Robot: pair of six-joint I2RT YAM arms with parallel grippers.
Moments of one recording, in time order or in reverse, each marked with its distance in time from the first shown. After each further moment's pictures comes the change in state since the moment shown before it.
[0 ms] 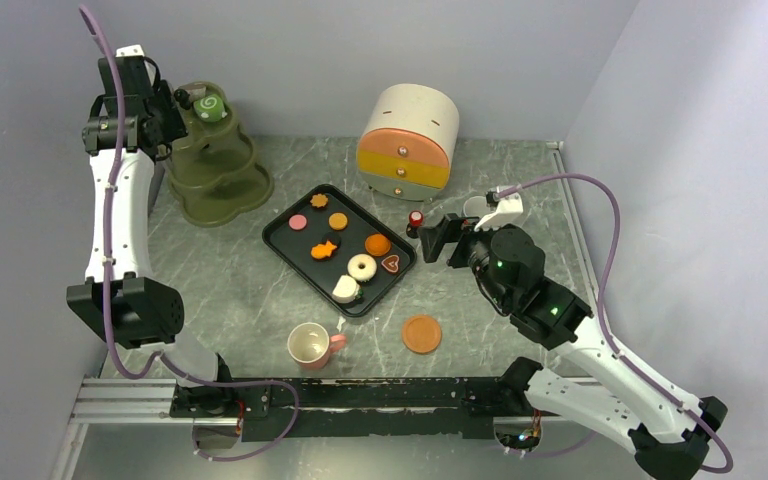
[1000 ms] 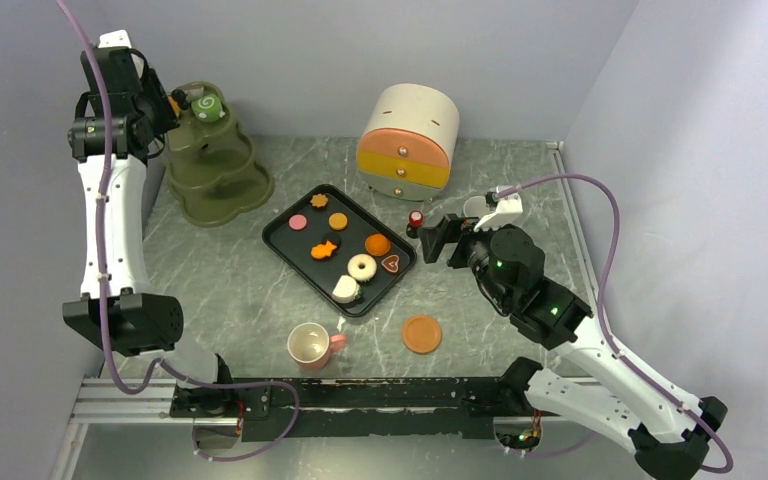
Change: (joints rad) left arm 0.000 -0.034 0.060 -0.012 0.021 -0.019; right arm 0.000 -0.002 0.000 -0.002 -0.001 -0.004
